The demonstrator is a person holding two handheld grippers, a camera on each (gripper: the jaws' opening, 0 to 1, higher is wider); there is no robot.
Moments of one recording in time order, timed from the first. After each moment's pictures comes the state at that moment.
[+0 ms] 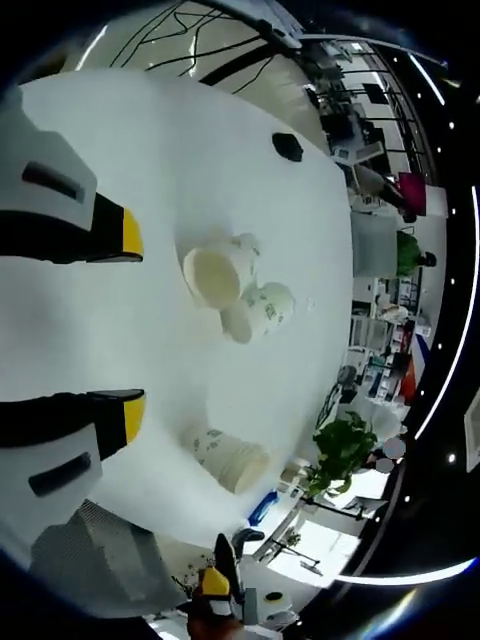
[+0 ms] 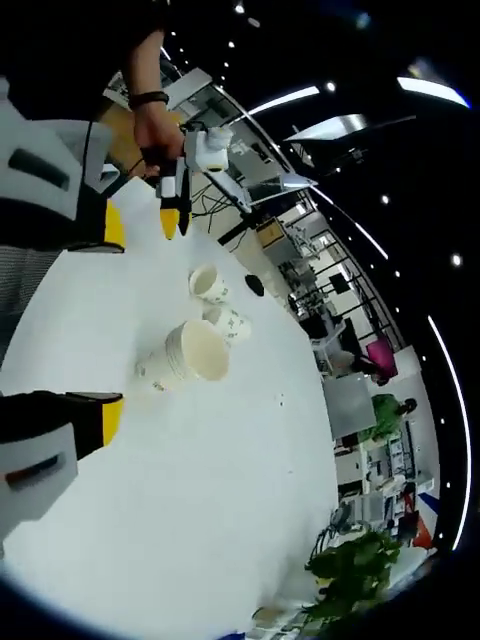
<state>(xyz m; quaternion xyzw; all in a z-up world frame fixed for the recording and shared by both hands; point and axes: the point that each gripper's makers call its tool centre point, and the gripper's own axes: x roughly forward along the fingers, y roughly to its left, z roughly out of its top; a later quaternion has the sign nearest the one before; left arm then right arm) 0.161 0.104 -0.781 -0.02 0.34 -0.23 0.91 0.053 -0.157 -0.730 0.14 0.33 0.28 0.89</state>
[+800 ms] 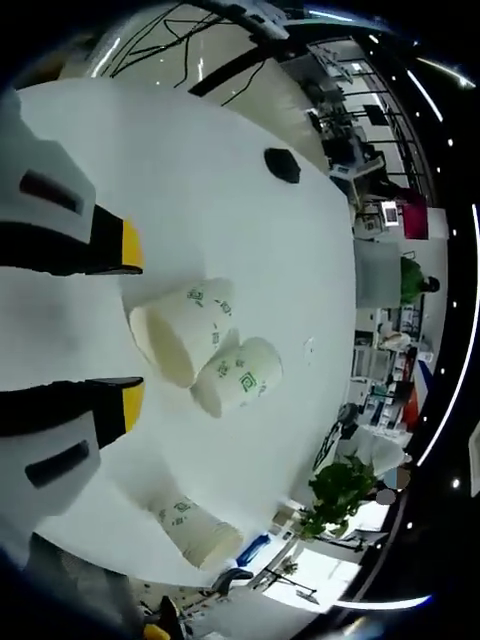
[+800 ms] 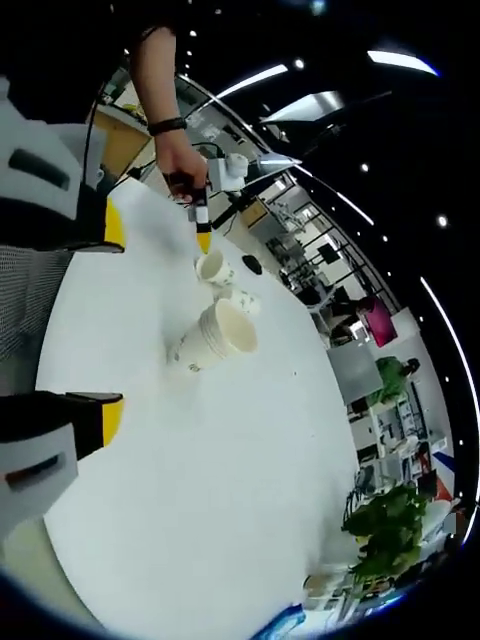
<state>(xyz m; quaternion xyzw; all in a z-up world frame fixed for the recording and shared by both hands) 0.237 0.119 -0.801 0.00 0.35 -0.18 0.92 0.026 -0.171 -0.745 0.19 0.34 0.22 0.89</state>
